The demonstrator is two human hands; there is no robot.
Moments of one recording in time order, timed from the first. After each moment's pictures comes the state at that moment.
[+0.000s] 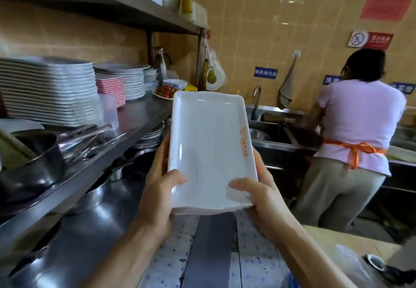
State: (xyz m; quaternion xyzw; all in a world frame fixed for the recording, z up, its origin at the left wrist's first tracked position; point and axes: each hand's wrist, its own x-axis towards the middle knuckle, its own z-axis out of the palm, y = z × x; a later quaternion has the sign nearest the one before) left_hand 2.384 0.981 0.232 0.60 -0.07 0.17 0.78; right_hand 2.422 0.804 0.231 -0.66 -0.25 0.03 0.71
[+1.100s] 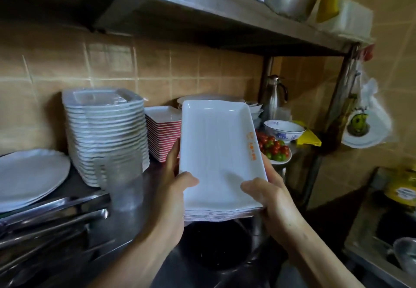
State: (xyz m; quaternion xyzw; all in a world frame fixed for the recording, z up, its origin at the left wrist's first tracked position) left_hand 2.774 1.117 0.258 0.56 0.16 0.44 0.68; right_hand 2.918 1.016 0.247 -0.50 -0.45 0.28 0.68
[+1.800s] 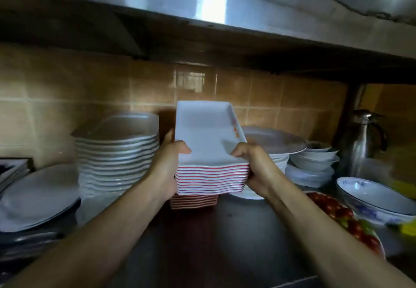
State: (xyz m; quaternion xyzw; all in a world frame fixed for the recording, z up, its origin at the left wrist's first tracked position) left_hand 2.893 1.274 0.333 0.48 0.29 0.57 0.60; right_hand 3.053 1.243 0.334 -0.44 -0.45 0.46 0.63
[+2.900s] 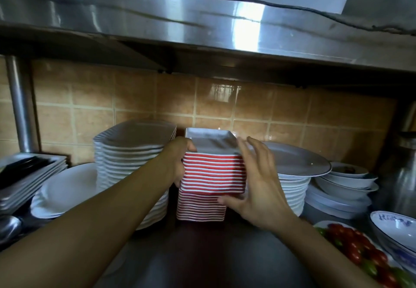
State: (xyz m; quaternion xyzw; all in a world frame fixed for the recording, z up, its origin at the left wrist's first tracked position) left_hand 2.911 1.308 0.370 0.39 0.53 0.43 0.61; right_hand 3.089 1.247 0.309 -0.48 -0.77 -0.16 0.39
